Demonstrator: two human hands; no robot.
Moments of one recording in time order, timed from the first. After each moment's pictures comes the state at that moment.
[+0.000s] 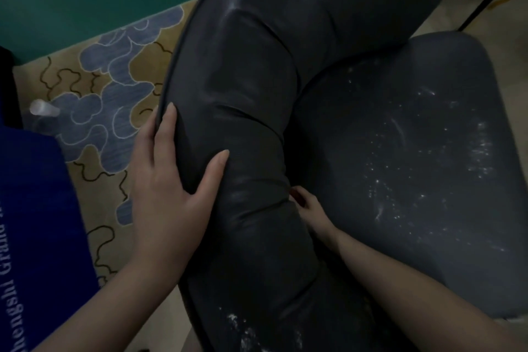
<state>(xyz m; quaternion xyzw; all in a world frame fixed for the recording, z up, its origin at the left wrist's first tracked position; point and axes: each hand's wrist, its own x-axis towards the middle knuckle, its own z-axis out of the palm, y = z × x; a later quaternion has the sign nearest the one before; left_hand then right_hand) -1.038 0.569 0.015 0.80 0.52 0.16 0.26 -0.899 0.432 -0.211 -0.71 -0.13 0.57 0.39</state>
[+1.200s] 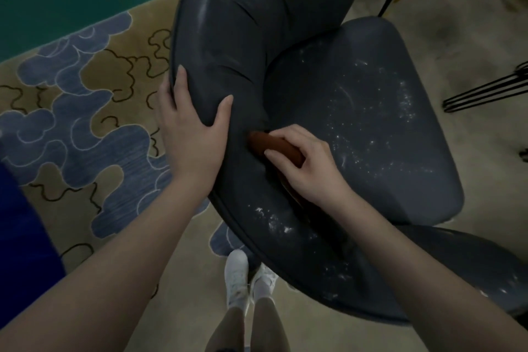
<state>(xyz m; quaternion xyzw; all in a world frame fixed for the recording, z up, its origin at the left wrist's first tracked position) -1.043 0.572 0.009 0.79 0.48 0.21 0.32 -0.944 0.418 0.005 -0.76 -0.40 0.24 0.45</state>
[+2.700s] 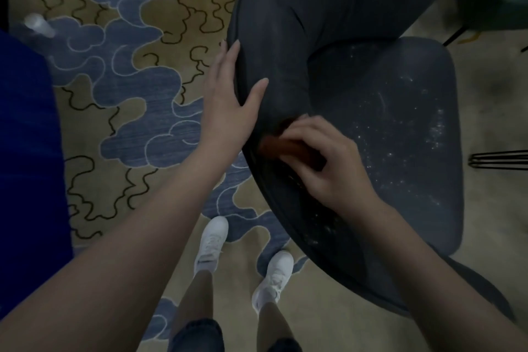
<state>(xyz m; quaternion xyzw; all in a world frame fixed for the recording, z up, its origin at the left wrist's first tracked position) -1.090 0.503 0.013 0.72 0.50 0.24 0.41 -0.970 0.365 0.026 -0.66 -0.62 0.22 0.36</state>
